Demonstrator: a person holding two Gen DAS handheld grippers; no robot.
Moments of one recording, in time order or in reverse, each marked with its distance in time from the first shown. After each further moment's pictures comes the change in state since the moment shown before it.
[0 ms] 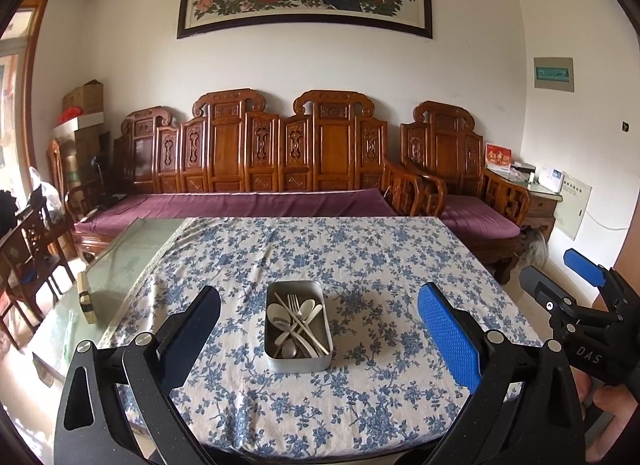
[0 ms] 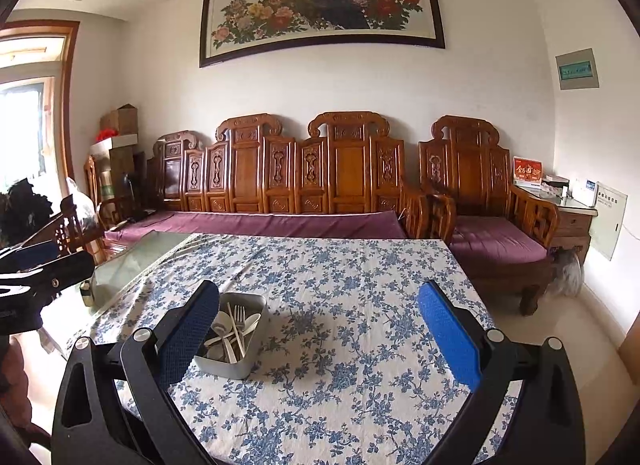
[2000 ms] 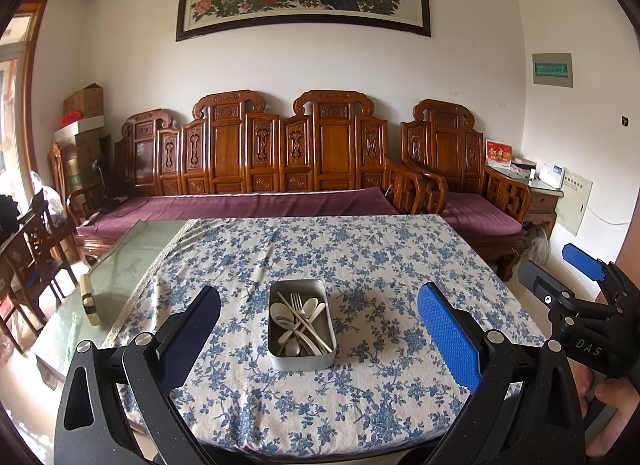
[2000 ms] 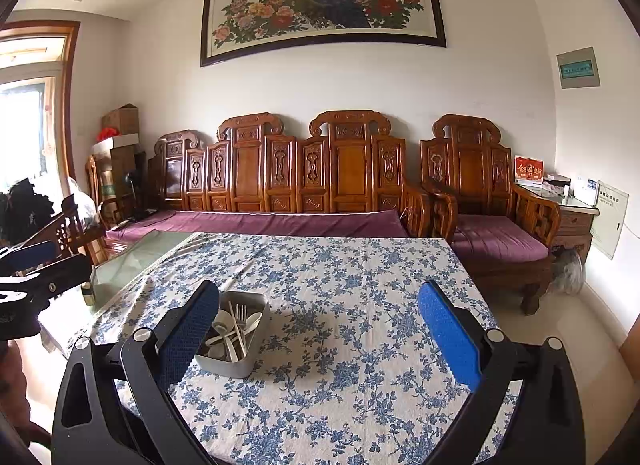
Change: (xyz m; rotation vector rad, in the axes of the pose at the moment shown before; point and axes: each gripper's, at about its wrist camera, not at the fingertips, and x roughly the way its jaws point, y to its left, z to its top) left arm -0.003 -0.003 -0.005 0.009 -0.003 0.006; right arm 0.005 0.000 -0.004 0.002 0.005 0.002
